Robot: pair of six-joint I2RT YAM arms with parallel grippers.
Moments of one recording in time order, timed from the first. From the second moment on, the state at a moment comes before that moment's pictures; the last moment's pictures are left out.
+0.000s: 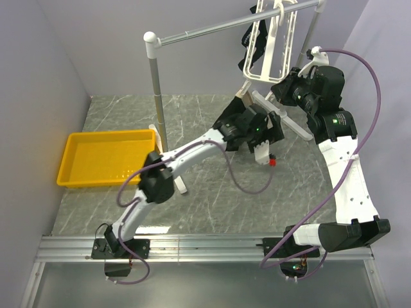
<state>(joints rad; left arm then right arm) -0.97 2.22 2.16 -0.52 0.12 1.97 0.14 1.31 1.65 -0.58 -0.15 0.31</state>
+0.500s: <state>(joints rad) -0.85 2.43 2.11 -0.55 -0.18 1.95 0.14 1.31 1.65 -0.58 -0.15 0.30</state>
